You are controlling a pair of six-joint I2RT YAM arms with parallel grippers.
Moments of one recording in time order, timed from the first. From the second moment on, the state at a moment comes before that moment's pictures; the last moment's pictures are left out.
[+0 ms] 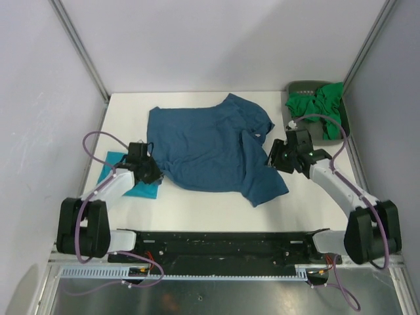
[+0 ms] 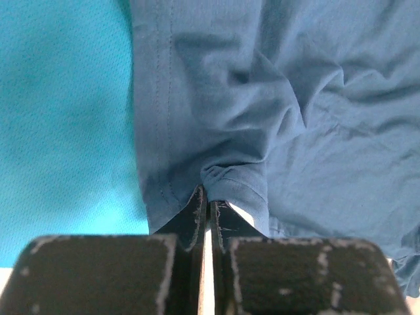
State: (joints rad) left arm -0.11 1.28 0.66 -0.35 0.04 -0.63; right arm 0.29 1.25 0.89 -0.50 -0.10 0.53
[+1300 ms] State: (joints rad) left arm 0.10 1.32 0.64 -0.40 -0.09 -0.67; right arm 0.49 1.35 0.56 -0.12 0.04 0.90
